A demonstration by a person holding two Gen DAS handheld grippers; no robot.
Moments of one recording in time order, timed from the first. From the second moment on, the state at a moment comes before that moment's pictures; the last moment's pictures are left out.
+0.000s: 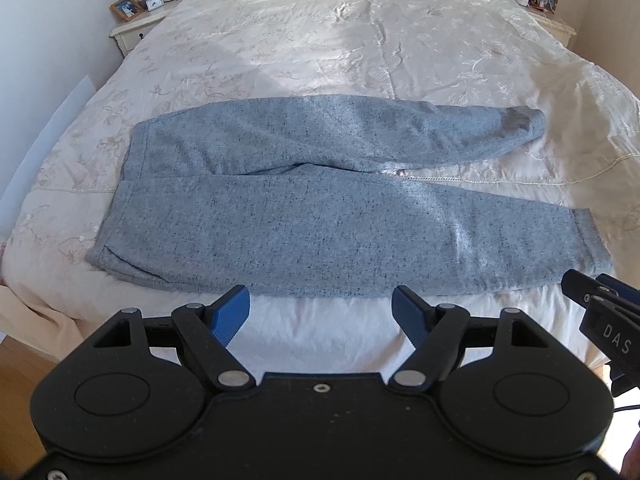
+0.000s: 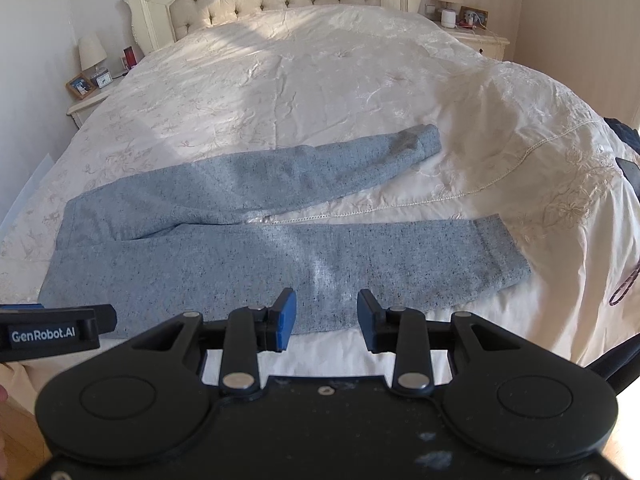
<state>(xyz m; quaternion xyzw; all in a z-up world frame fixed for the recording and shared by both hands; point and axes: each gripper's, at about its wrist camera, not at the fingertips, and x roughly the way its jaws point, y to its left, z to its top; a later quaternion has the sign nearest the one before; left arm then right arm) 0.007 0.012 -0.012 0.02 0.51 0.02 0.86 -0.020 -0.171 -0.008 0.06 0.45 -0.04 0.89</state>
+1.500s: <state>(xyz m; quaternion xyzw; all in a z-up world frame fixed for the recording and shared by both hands) 0.308 0.033 -0.214 0.08 0.58 0.04 0.81 0.238 -0.256 -0.113 0.09 0.53 -0.16 0.83</state>
